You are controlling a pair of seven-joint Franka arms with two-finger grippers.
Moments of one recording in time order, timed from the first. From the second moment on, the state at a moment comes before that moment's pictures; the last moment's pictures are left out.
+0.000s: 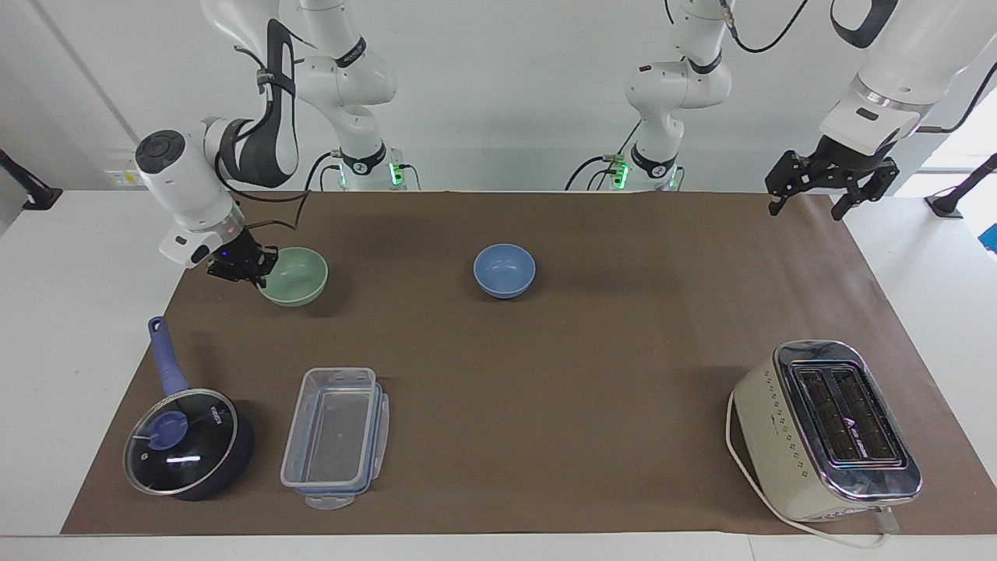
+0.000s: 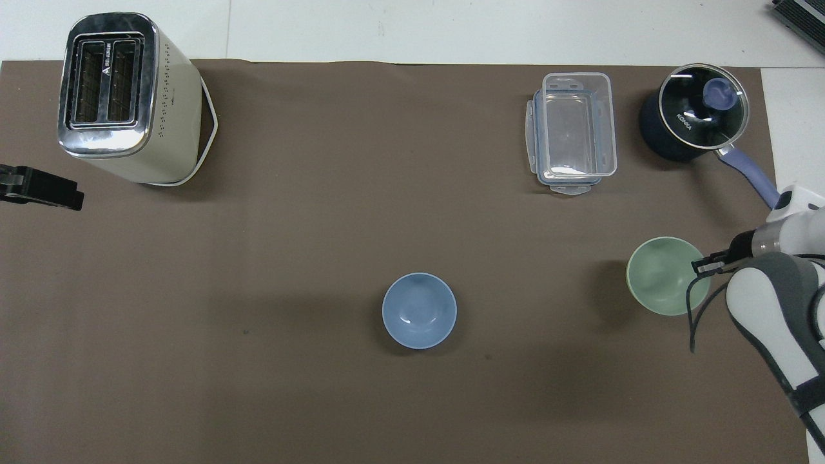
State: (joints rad) left arm 0.01 0.04 -0.06 -1.46 0.01 1.52 0.12; right arm -0.01 0.00 -0.18 -2.15 0.01 2.10 -0.43
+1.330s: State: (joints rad) left arm 0.01 0.04 -0.06 -1.46 0.01 1.52 0.12; right arm 0.58 0.00 -0.16 -2.04 0.02 2.10 0.32
